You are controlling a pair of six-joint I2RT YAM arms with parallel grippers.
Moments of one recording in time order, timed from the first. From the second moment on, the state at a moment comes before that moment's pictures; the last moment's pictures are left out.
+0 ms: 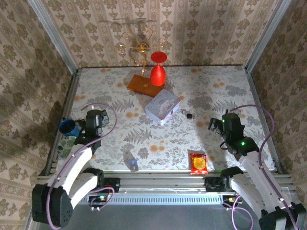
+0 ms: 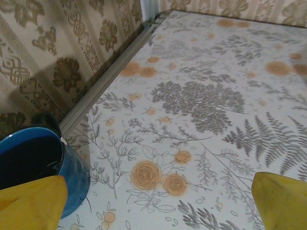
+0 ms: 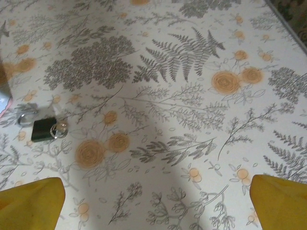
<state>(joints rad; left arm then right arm) -0.24 0.92 0.50 -0.13 -0.56 -0.27 0.18 0.72 0.57 -0.58 0.37 0.37</state>
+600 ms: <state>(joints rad) -0.11 1.31 0.35 0.57 -0.28 0.05 0.14 0.69 0.44 -0.30 0.45 0.26</state>
